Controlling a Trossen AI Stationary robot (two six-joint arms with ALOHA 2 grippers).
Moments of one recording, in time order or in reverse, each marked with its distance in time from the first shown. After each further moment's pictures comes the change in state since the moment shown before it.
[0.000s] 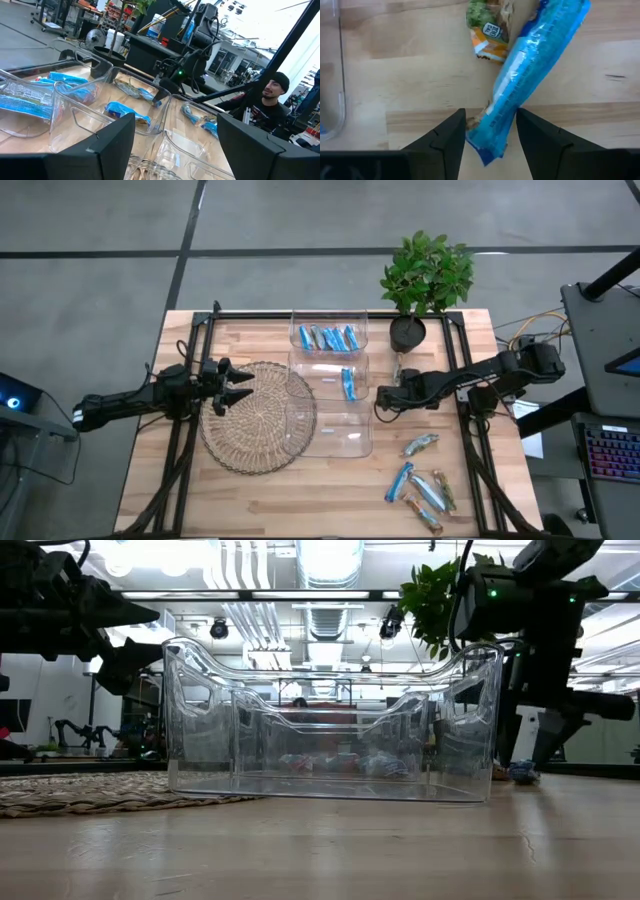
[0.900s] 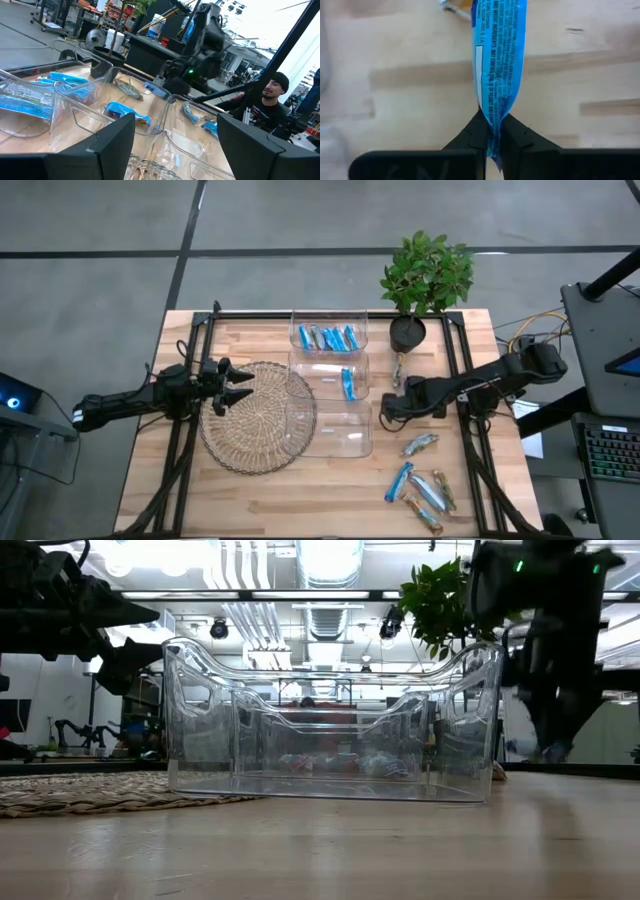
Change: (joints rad) left arm 0.000 0.000 0.000 0.000 0.000 0.000; right arm 0.127 -0.013 0.083 -0.199 -0.062 0.151
